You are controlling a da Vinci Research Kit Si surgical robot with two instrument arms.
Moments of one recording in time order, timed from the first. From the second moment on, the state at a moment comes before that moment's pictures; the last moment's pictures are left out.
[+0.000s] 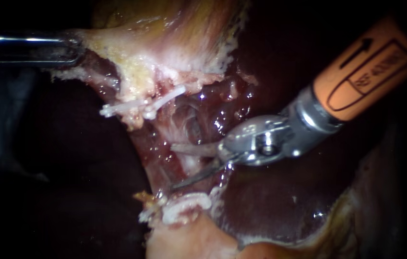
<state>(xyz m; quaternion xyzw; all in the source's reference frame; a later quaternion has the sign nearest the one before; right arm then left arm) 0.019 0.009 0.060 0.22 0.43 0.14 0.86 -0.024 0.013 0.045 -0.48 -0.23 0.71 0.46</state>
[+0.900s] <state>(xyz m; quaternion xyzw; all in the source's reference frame) 0.009 0.011 0.059 0.17 0.39 0.12 0.90 -0.025 0.013 0.047 -0.49 -0.22 0.71 0.46</state>
